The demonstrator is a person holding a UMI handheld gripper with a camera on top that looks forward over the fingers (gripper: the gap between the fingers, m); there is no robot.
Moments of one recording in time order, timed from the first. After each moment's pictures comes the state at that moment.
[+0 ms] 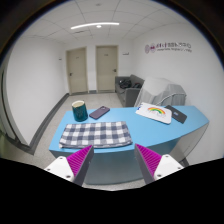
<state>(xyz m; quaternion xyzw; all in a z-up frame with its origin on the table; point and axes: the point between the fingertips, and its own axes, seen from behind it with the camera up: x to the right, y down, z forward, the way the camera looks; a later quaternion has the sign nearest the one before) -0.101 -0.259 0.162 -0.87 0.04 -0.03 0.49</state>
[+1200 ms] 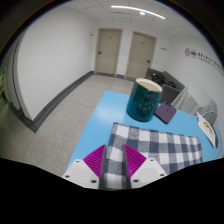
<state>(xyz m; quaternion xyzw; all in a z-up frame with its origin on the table) -0.365 -0.026 -0.015 -0.90 -0.12 -0.02 0.42</state>
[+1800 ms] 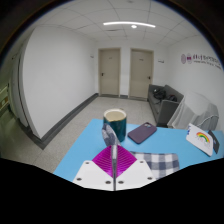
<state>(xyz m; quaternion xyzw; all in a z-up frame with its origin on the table) -0.265 -0.024 0.104 -0.85 -0.11 0.05 0.51</state>
